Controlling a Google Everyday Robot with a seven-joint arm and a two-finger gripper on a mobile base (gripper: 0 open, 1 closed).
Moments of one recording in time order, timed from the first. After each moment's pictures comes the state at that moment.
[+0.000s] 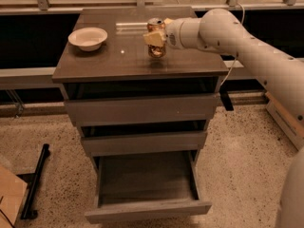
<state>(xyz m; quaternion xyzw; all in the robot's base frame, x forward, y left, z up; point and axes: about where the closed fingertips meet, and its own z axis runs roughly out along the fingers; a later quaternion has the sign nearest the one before) 0.799 -0.027 0.909 -0.32 0.75 0.18 0.55</state>
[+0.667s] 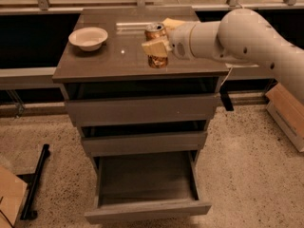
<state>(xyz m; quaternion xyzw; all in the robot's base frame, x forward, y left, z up) 0.694 -0.023 0.934 -0.38 0.72 0.20 0.55</state>
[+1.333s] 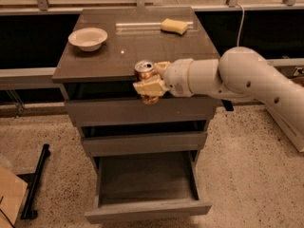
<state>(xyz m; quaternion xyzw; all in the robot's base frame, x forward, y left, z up) 0.609 0.003 0.867 -0.46 0.68 0.26 0.51</state>
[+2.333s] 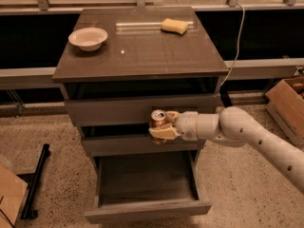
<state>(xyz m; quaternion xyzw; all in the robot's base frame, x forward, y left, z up) 0.605 -0.037 0.667 -0.45 0.67 0.34 0.48</state>
